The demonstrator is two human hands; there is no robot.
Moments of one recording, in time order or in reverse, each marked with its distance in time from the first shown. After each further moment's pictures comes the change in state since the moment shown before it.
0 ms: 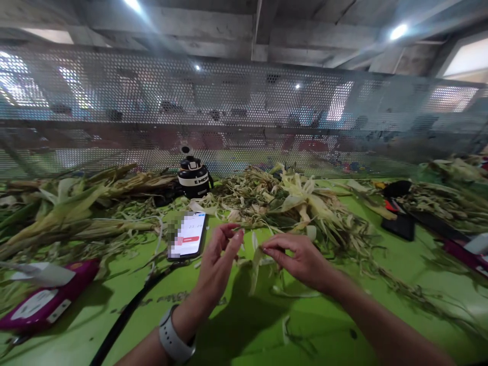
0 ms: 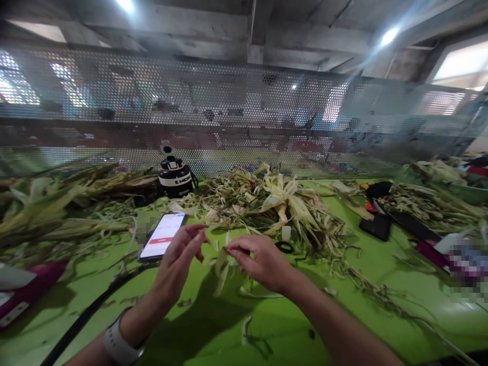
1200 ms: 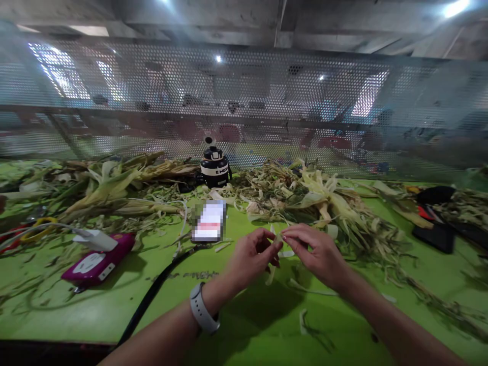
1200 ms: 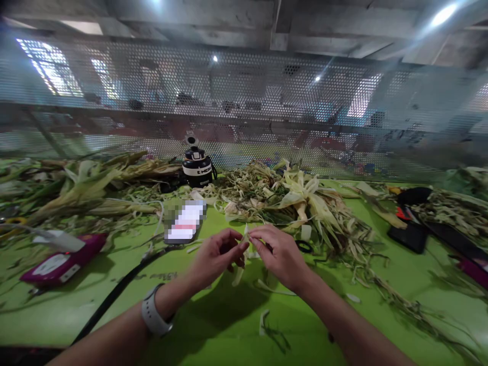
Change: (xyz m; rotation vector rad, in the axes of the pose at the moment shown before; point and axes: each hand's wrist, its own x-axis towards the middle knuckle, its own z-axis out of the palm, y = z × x) left_hand -0.005 -0.010 0.013 -0.029 -0.374 -0.224; right_hand 0.002 0.011 0.012 -0.228 0.180 -0.178
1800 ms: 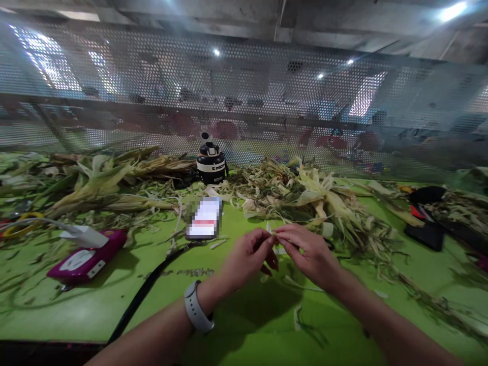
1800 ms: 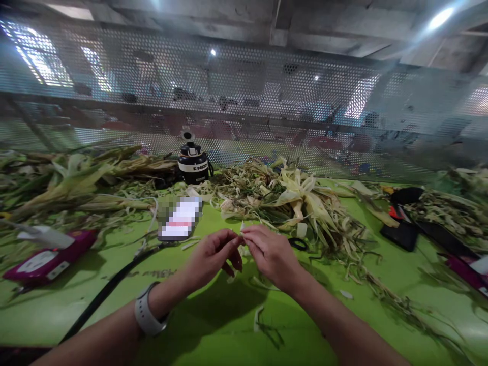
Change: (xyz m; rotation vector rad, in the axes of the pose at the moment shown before) left_hand -0.003 0.001 0.003 -0.074 -0.061 -0.034; right_hand -0.005 -0.001 0.004 -0.079 -0.044 -0.084
